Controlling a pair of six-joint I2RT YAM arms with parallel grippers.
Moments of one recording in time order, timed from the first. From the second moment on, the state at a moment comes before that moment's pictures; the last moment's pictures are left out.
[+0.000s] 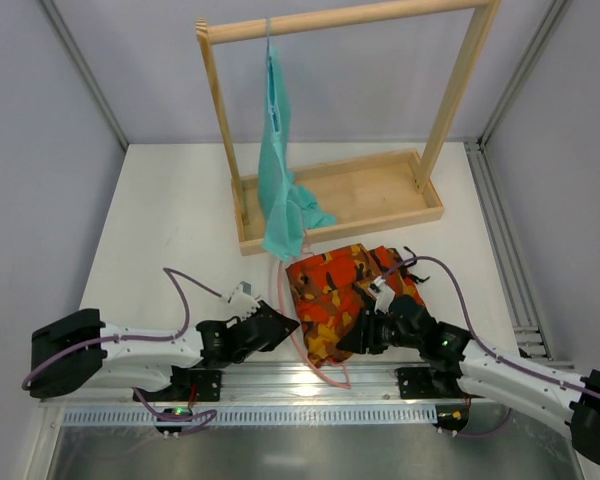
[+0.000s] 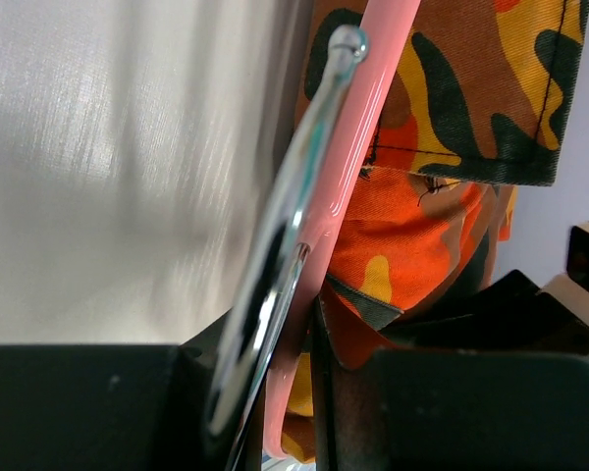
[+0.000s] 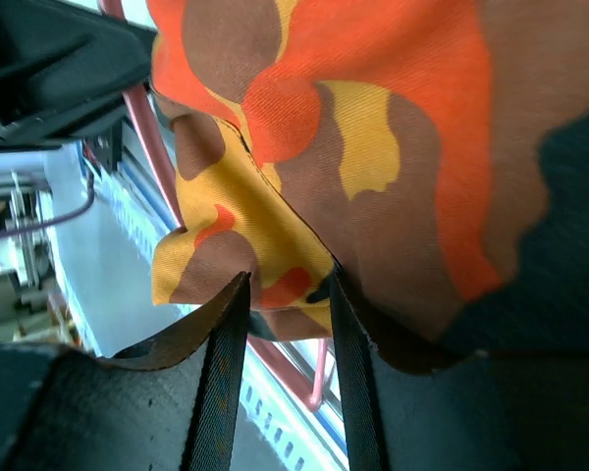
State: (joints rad) left arm -1.28 1.15 0.33 0.02 -0.50 -1.70; right arm 0.88 0.70 0.11 -0.02 -0.31 0.91
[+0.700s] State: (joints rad) left arm -1.28 1.14 0.32 0.03 -0.50 -1.71; right arm 1.14 1.00 0.17 0.33 -0.20 1.03
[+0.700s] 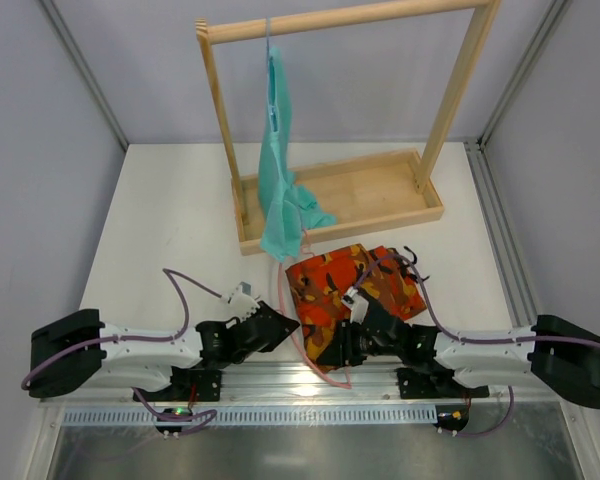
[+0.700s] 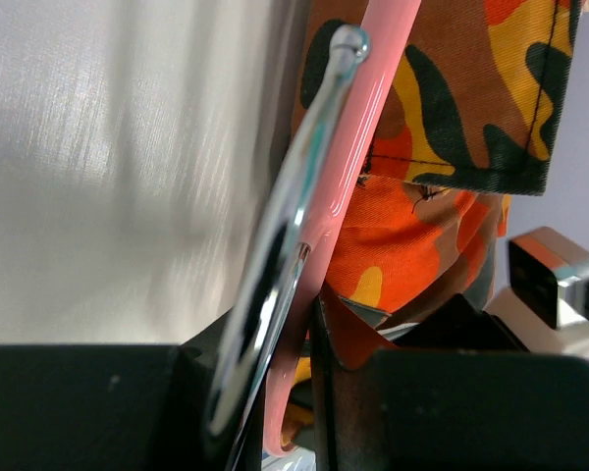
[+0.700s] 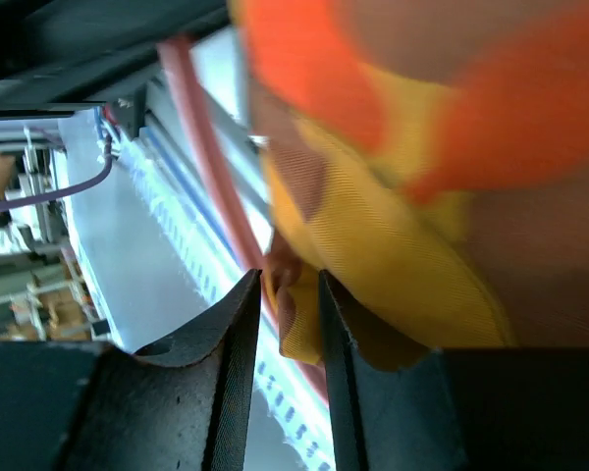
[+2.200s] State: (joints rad) left arm -1.31 1.23 0.29 0.22 -0.51 -1.73; right arm 0.25 1.24 0.51 -0.06 -0.41 0.48
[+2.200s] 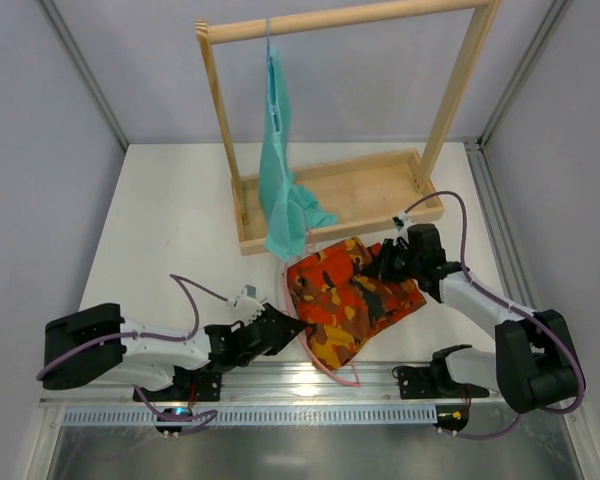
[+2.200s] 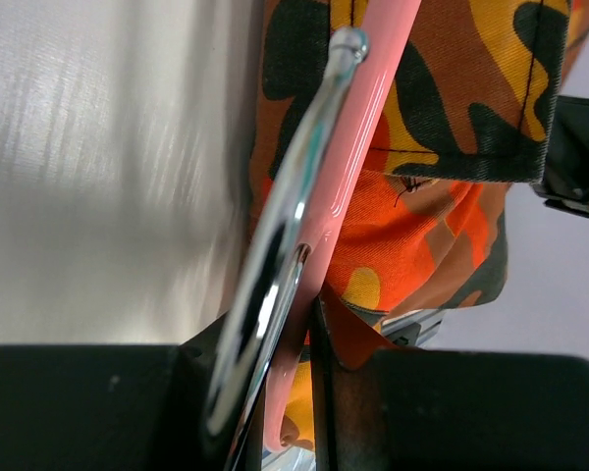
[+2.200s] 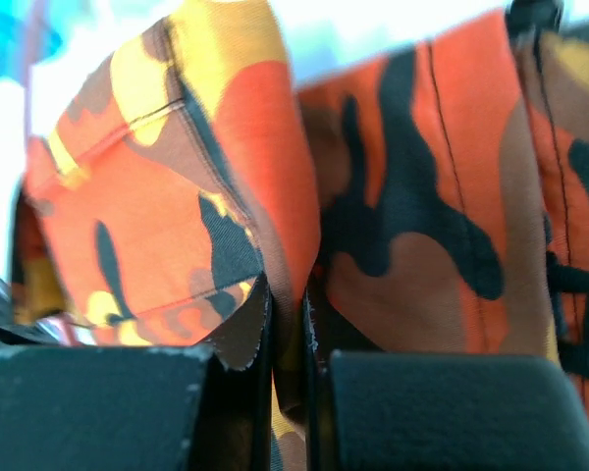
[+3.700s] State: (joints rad) left arm -1.33 1.10 0.24 0.03 -0.53 -1.77; right arm 0.34 0.76 0.24 -0.14 -0.12 0.85
